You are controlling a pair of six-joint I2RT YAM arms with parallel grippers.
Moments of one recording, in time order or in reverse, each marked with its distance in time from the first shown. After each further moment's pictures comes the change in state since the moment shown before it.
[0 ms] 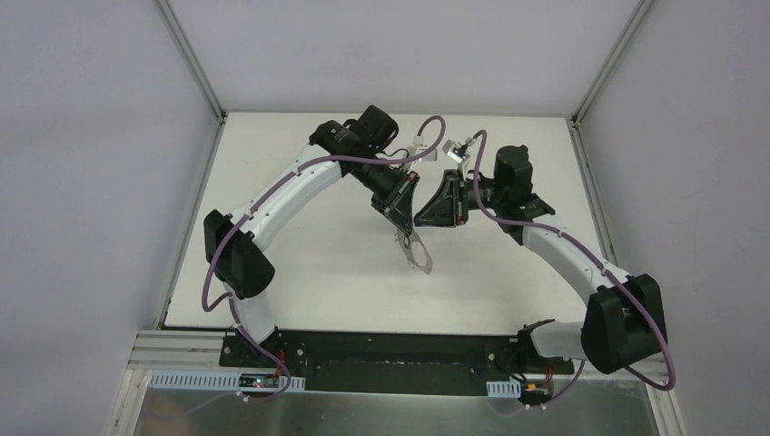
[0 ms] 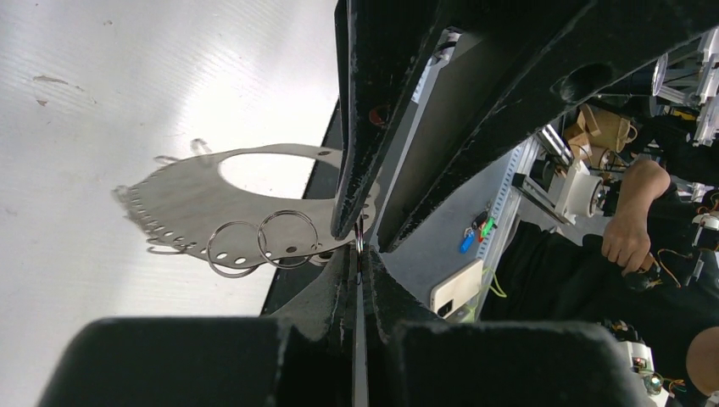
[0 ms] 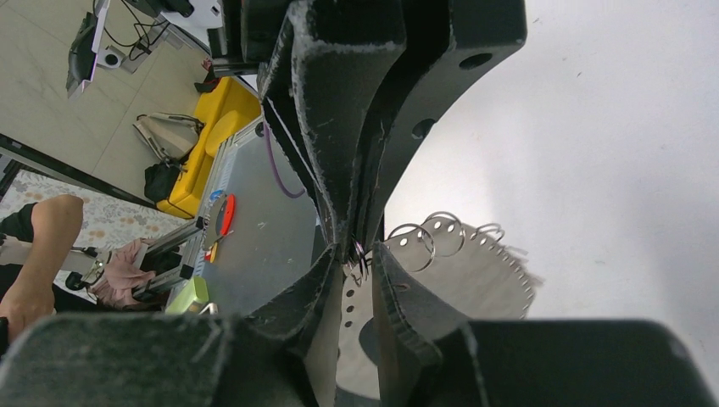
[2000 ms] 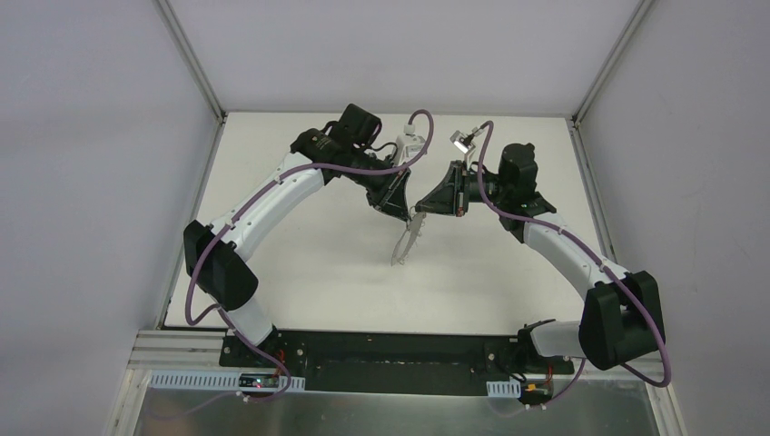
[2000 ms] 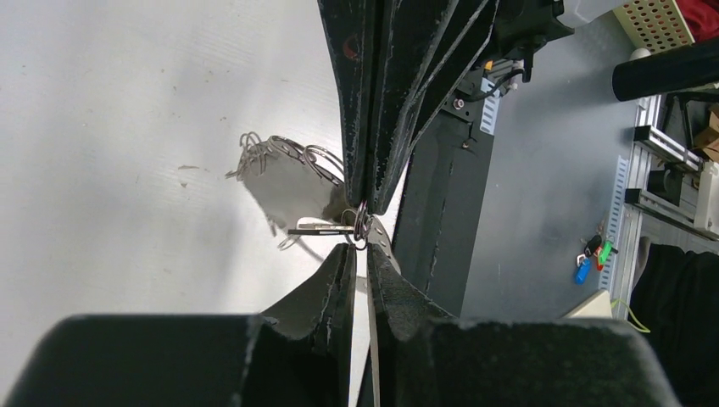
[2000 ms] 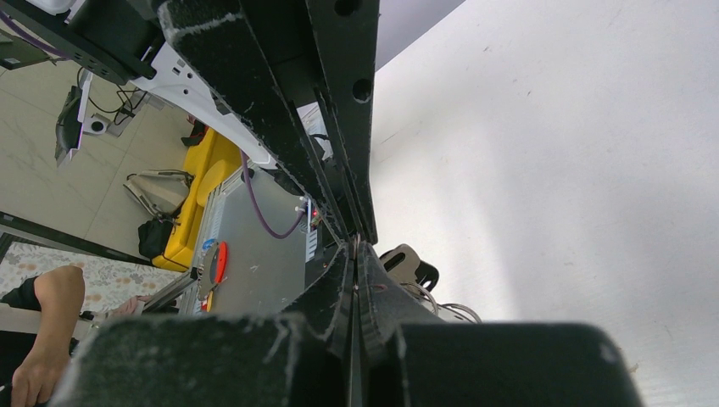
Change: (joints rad) left arm 0.048 -0.121 -0.161 0.243 -0.027 0.183; right arm -0.035 0.019 -0.002 0.104 0.096 0.145
